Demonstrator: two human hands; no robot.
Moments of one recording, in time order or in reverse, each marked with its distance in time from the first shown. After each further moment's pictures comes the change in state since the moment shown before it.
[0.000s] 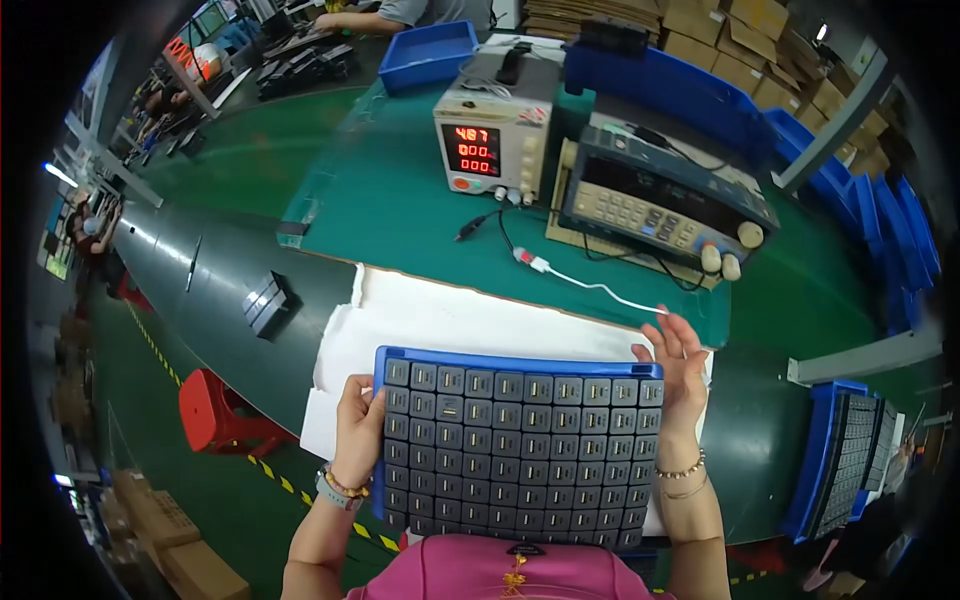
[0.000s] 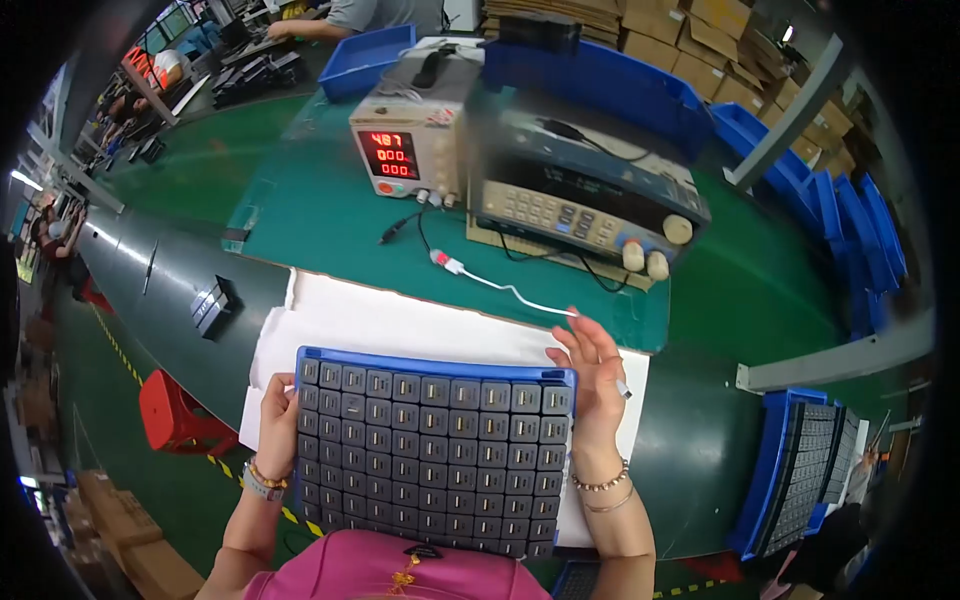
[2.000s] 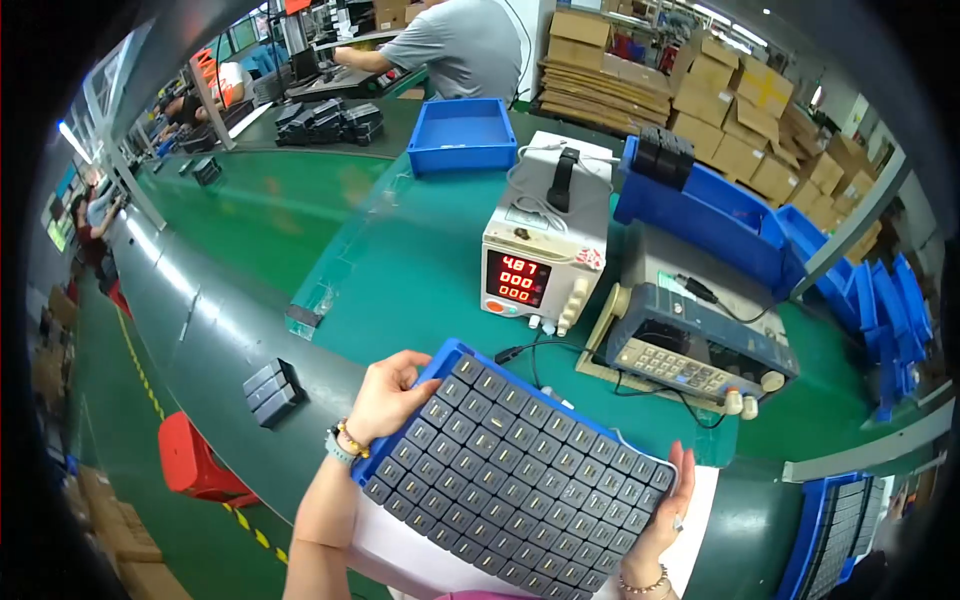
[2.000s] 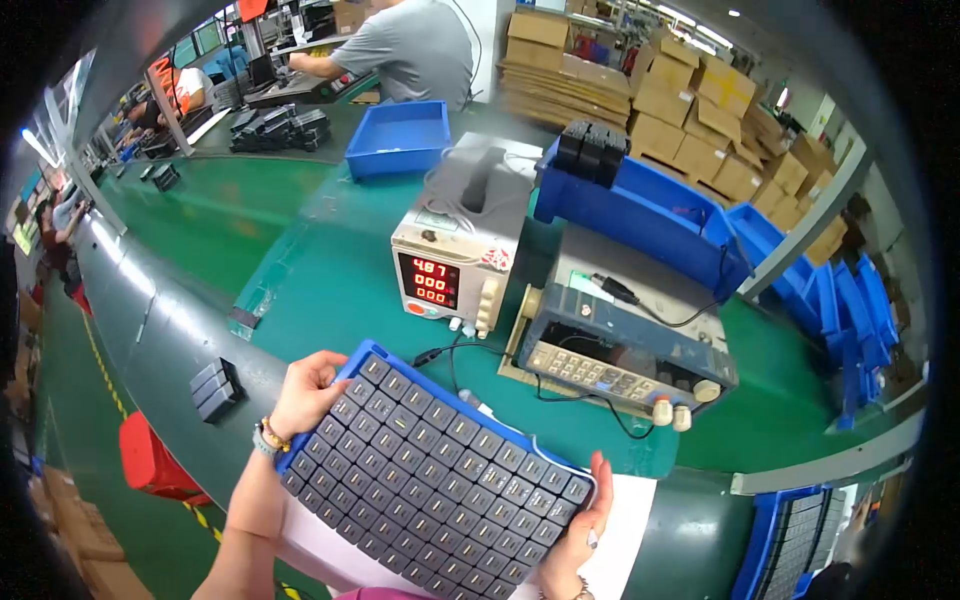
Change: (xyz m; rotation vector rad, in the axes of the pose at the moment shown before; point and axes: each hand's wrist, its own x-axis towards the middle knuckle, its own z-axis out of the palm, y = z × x) left_hand 0.178 0.058 0.002 0.369 -0.154 0.278; right_hand -0.008 0.026 0.056 -0.424 0.317 -0.186
